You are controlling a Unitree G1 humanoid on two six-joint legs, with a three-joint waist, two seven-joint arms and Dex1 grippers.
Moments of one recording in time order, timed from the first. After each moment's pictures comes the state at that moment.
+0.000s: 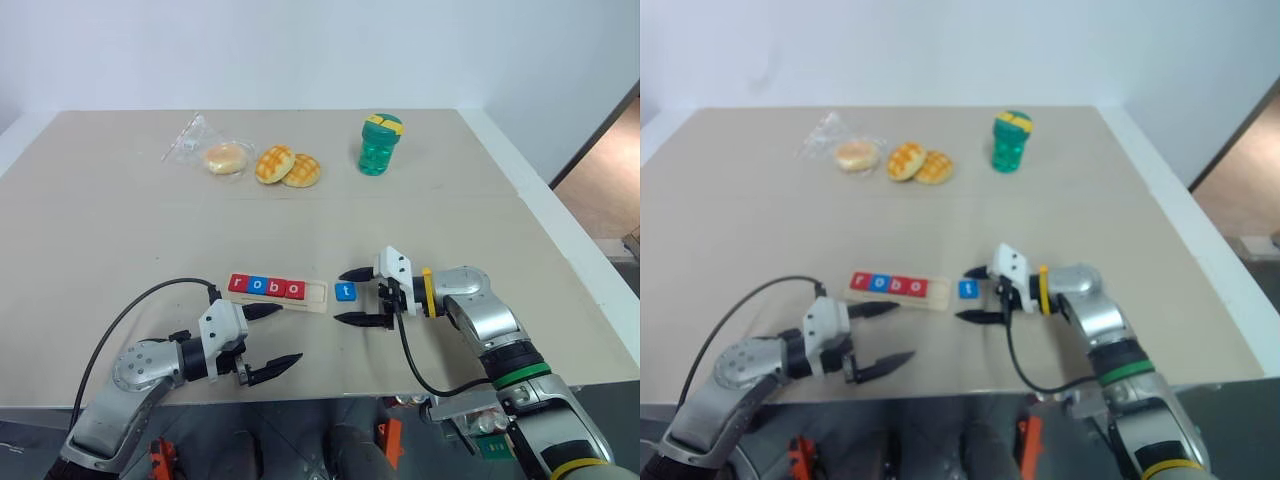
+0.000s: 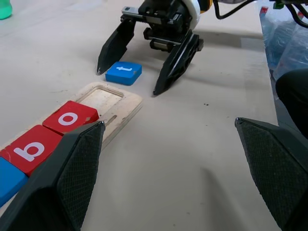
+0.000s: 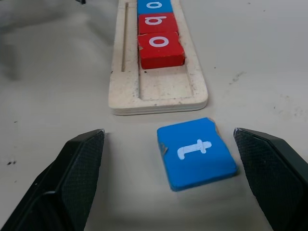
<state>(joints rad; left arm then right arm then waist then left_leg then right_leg) 0.03 0.55 -0.12 -0.38 -0.37 0.17 -0.90 -0.57 -0.52 0.24 0.33 0.19 0.10 1.22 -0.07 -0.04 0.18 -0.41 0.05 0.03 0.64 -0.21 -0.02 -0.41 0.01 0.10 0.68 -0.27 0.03</state>
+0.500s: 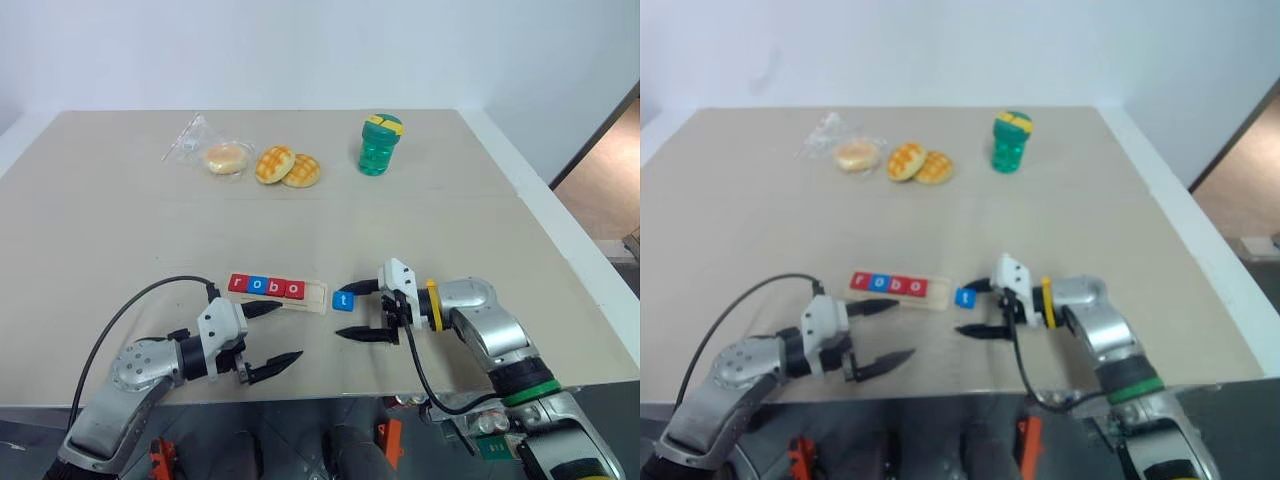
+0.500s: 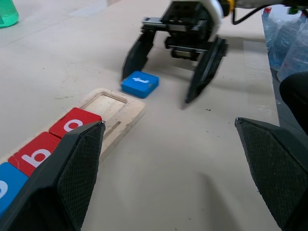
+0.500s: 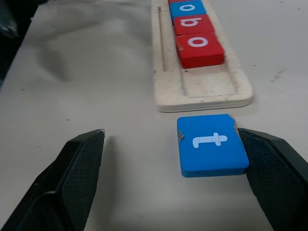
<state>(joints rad) 0.03 0.56 -0.11 -0.40 -0.37 0.18 -0.88 -0.46 -0.54 0.23 0.17 0.24 0.19 1.24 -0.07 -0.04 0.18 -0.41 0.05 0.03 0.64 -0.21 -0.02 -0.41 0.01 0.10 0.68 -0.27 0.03</state>
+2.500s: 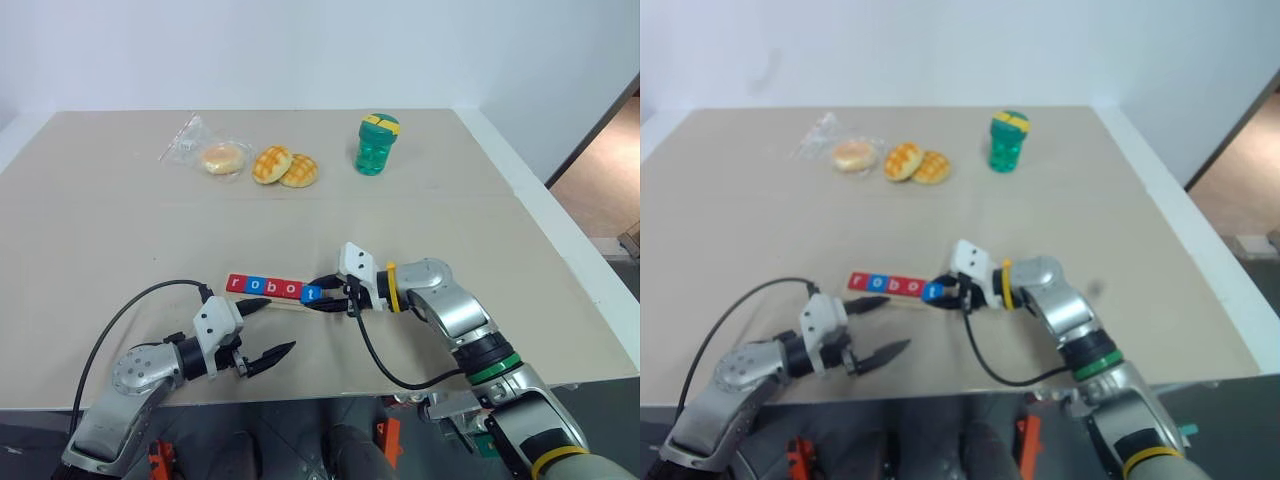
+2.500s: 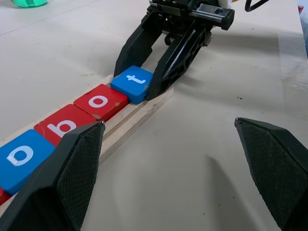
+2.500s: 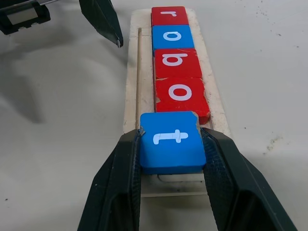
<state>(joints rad) 0.05 0.53 -0.10 -0.35 -0.34 0.17 -0.81 -0.64 -0.42 0.35 0.20 0.12 0.27 1.11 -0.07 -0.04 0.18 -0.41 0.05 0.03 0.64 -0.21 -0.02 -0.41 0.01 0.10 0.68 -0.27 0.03</state>
